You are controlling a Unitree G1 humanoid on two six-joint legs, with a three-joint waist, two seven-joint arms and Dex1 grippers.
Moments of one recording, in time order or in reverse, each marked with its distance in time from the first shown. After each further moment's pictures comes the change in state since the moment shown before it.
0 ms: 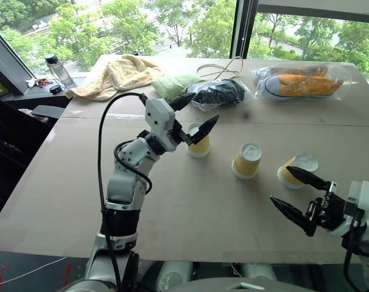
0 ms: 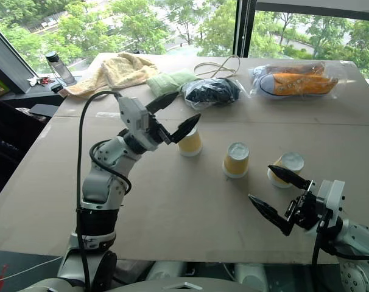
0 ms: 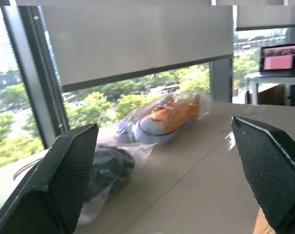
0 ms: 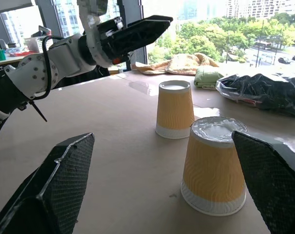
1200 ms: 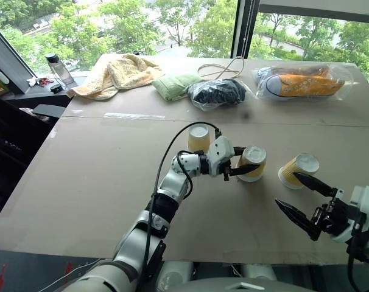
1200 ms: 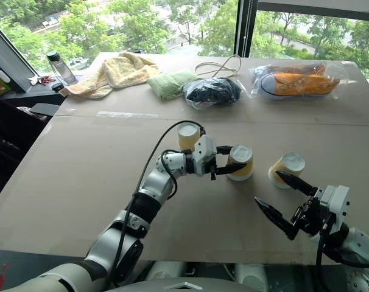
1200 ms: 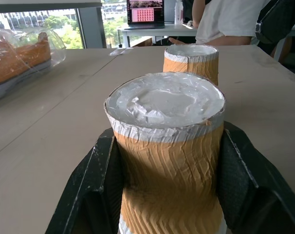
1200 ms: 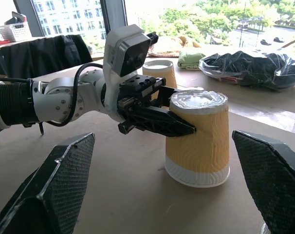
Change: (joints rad) left arm -0.260 -0.220 -0.341 0.674 0.119 -0.324 -0.392; right arm 0.101 -0.001 -0.044 -0.008 -0.026 -0.003 -0.046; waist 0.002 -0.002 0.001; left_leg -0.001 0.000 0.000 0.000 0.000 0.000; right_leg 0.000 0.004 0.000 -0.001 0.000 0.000
